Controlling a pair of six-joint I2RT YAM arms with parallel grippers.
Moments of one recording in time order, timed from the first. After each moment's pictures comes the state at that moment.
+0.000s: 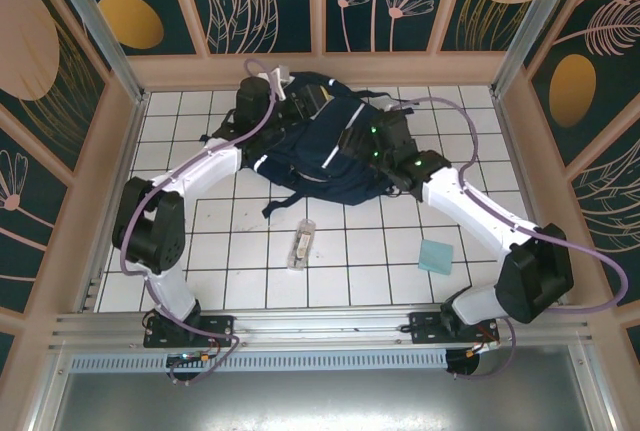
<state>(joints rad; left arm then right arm) -0.44 1.77 1.33 0.20 0.39 -0.86 0.62 1.41 1.12 -0.37 0.13 0.76</state>
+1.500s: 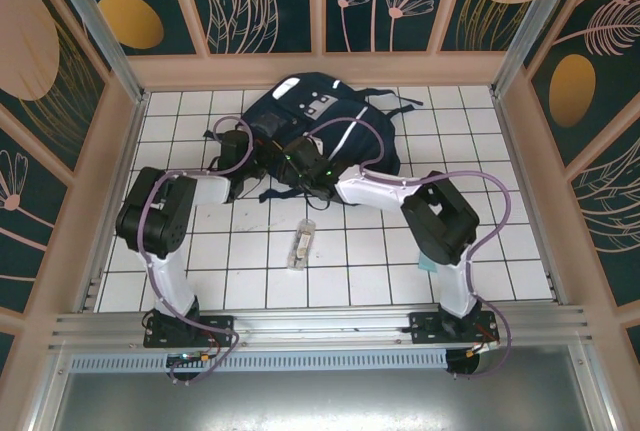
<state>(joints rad) -0.30 1.87 0.89 0.50 0.27 -1.16 0.87 1.99 1.40 -0.18 0.16 0.87</state>
